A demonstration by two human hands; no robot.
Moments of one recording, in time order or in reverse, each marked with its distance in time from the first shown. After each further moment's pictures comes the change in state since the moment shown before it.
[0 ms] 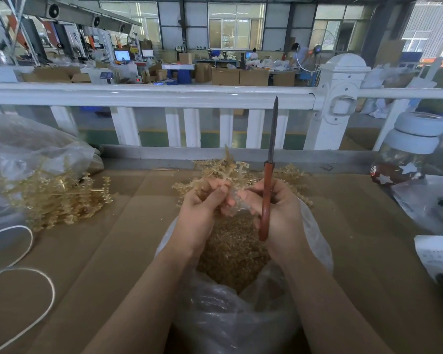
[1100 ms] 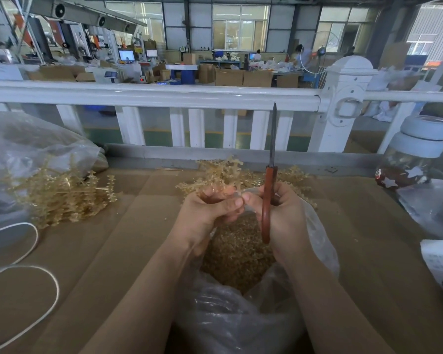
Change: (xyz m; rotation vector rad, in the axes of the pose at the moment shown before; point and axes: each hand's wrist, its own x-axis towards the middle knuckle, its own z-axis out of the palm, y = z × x) left_hand 0.001 0.002 -0.012 -0.110 -0.050 -0.200; right_hand 0.003 0.008 -0.002 -0.193 0.040 0.008
